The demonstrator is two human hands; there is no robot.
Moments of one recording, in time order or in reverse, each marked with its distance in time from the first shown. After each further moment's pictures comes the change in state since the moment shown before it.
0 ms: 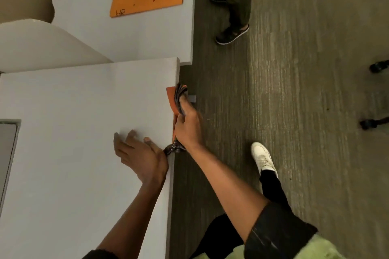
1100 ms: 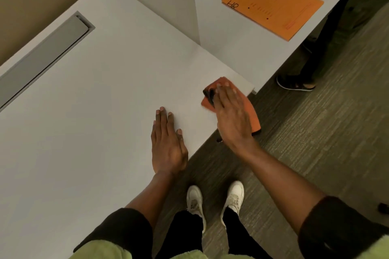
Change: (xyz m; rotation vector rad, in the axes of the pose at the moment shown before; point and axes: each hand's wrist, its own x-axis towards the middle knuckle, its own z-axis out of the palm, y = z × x) left_hand -0.013 -0.014 0.016 -0.070 -0.044 -0.128; right_hand 0.076 -0.059 -0.013 -1.218 -0.542 -0.887
